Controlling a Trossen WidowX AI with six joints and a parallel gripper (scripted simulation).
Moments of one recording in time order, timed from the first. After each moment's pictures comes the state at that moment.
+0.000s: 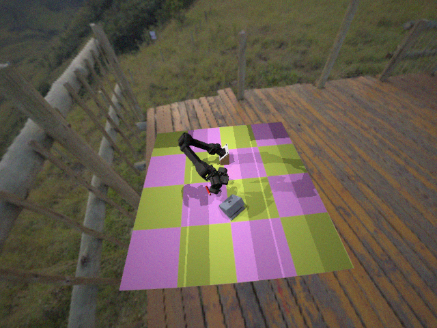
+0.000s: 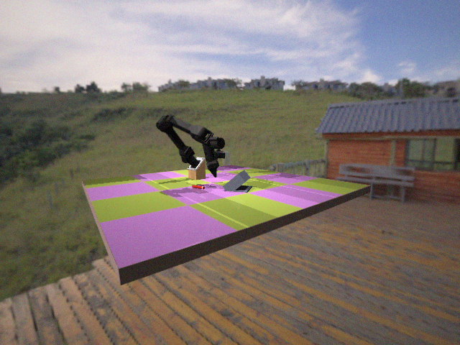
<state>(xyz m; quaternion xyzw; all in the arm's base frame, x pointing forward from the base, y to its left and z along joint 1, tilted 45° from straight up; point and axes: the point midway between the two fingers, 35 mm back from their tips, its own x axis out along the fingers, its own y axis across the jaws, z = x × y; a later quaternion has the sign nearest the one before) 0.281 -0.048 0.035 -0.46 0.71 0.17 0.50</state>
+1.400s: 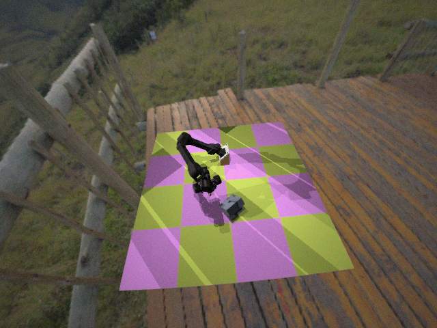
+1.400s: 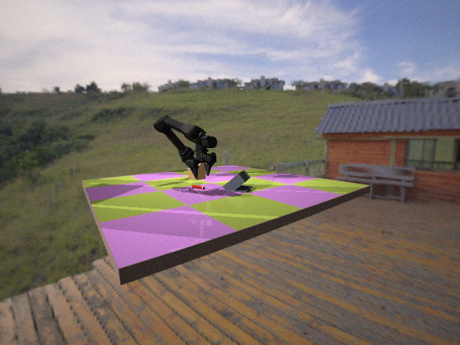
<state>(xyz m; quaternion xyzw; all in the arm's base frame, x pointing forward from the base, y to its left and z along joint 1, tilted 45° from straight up) 0.299 -0.112 0.099 -0.35 0.69 -0.18 0.61</state>
